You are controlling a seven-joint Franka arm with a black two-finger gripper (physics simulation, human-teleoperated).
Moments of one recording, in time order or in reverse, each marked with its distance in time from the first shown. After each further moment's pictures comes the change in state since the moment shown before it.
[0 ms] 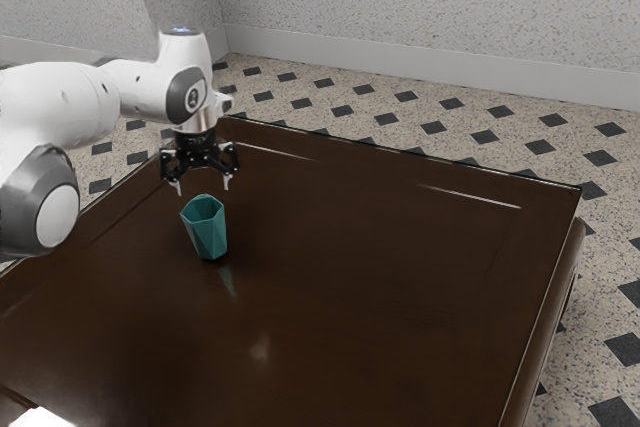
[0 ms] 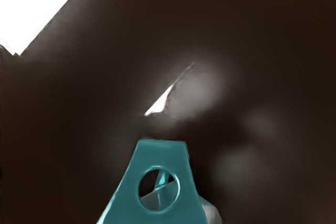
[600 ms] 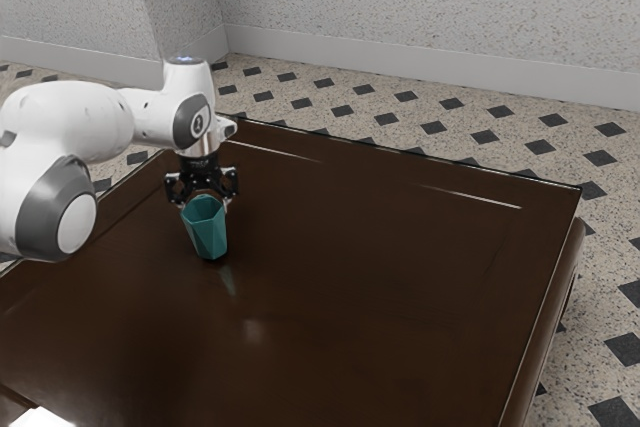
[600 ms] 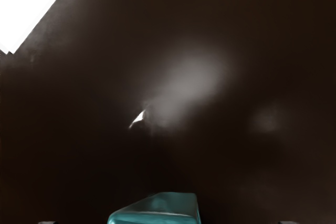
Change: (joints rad) arm 0.021 0.095 0.000 0.000 -0.048 0.070 0.075
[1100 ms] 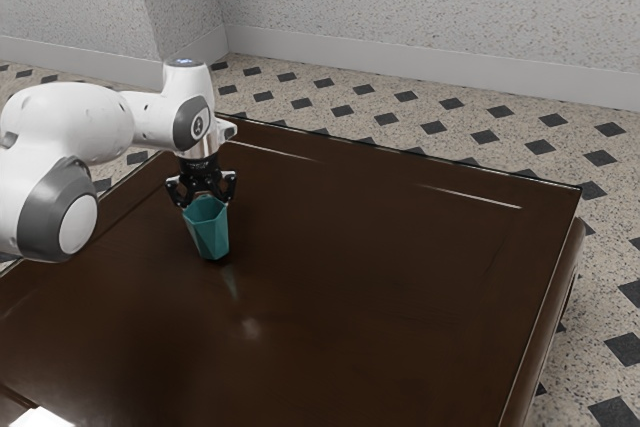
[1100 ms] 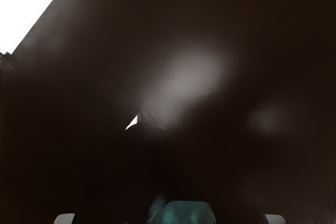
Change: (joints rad) arm 0.003 0.008 0.000 0.000 -0.008 0.003 0.020
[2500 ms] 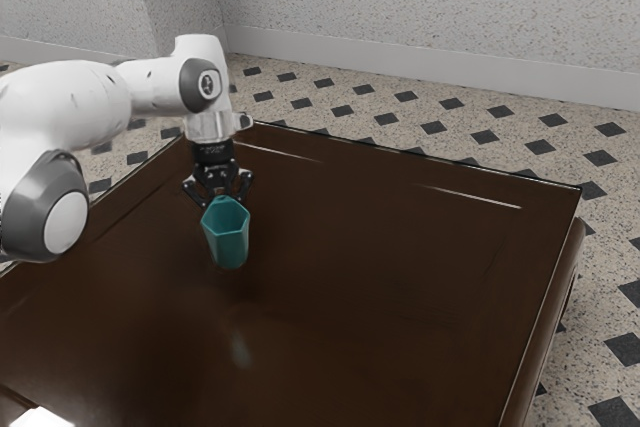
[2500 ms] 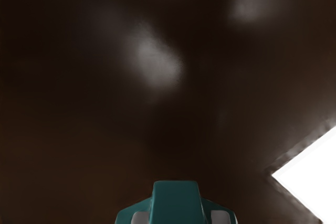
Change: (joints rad) arm -0.063 -0.084 0.005 0.057 -0.147 -0.430 -0.090
